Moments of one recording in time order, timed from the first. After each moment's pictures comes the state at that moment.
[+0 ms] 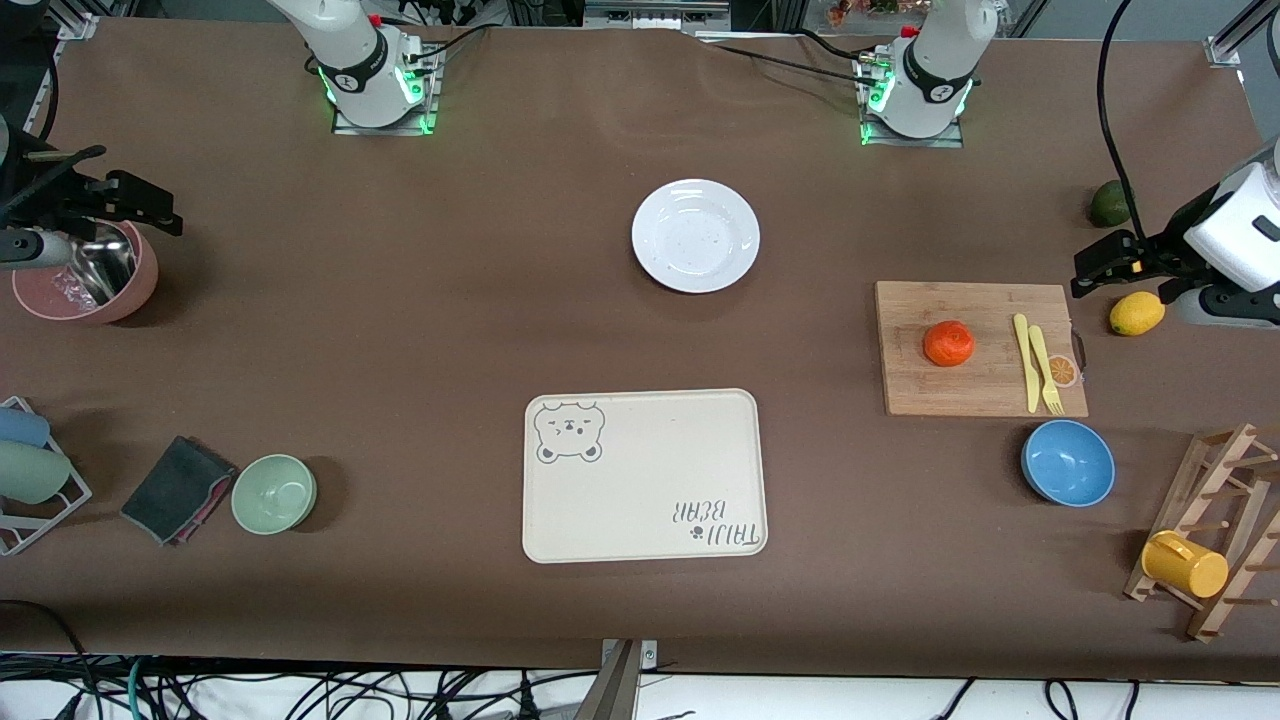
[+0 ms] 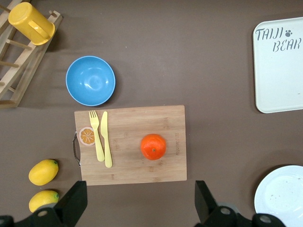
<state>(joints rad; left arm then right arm) 0.10 0.10 -0.12 -1.54 0.01 1.61 0.03 0.03 0.03 -0.05 -1.58 0.01 1.48 -0.10</state>
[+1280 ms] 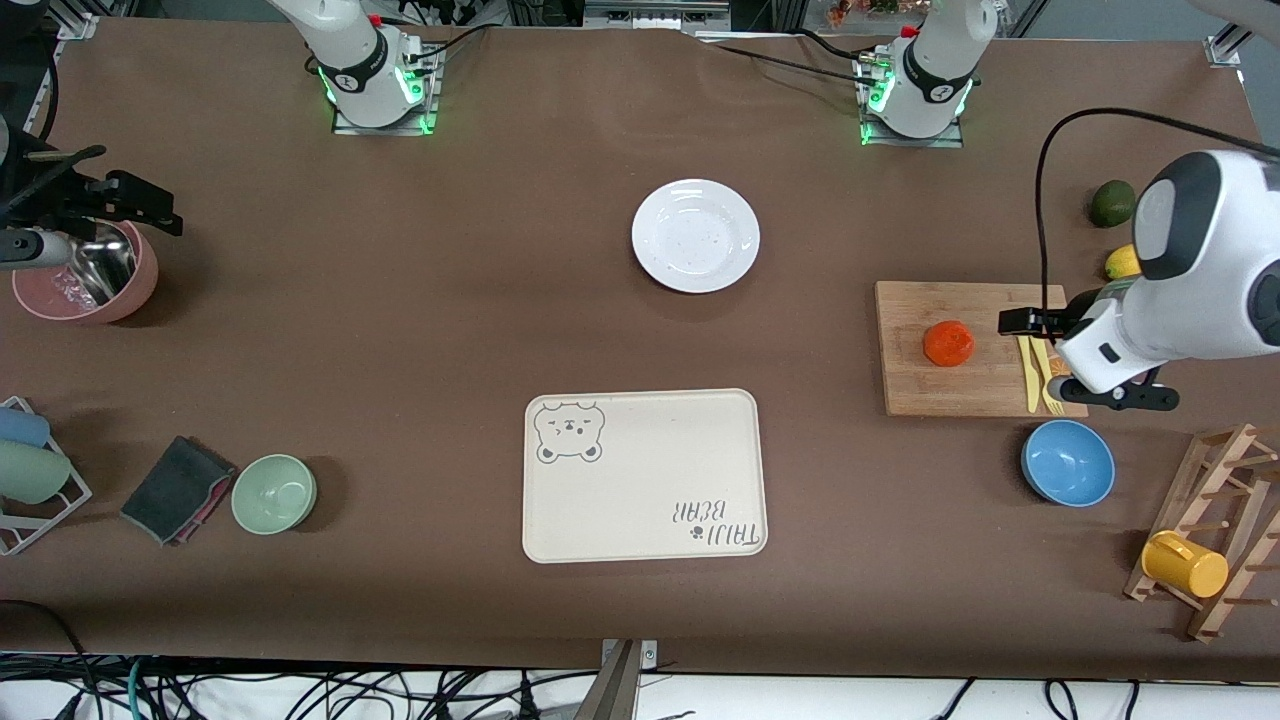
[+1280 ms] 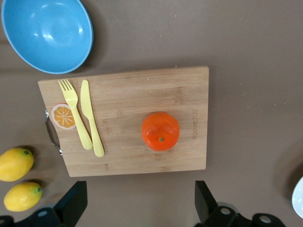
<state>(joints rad) 0.10 0.31 -0.12 -1.69 0.06 1.69 0.04 0.03 0.03 -0.05 -1.58 0.01 1.48 -0.10</state>
